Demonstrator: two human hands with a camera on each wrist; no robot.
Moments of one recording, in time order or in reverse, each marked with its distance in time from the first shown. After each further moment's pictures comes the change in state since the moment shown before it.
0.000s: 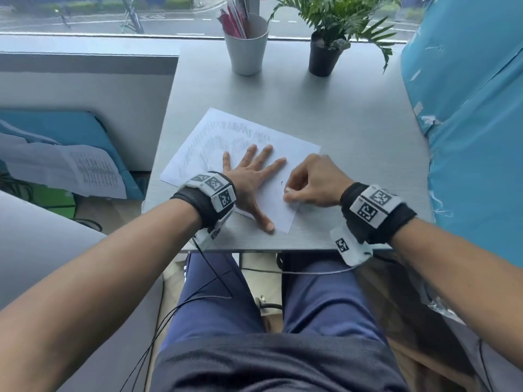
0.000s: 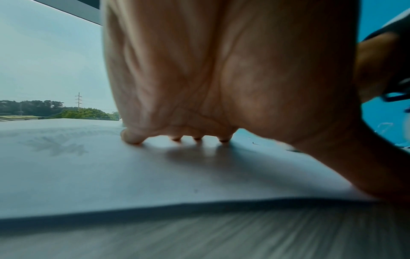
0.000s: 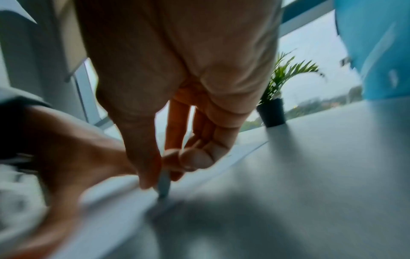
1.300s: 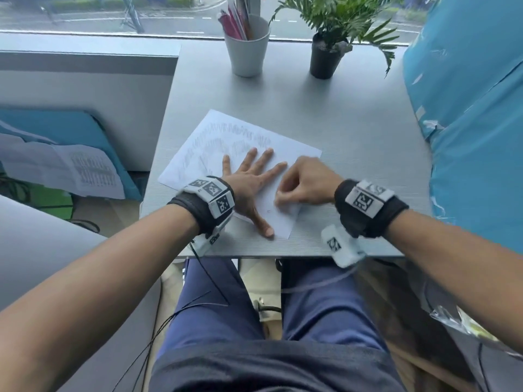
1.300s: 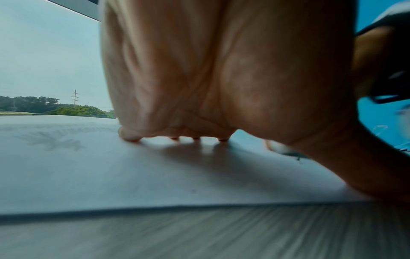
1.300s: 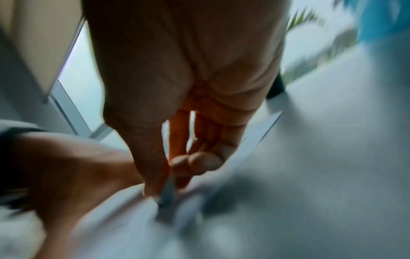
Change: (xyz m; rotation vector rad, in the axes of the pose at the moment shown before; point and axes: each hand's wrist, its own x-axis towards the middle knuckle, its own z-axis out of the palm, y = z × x) left_hand 0.002 0.000 -0.002 0.004 -0.016 0.010; right_hand 0.021 -0.006 -0.001 -0.037 -0.061 -0.006
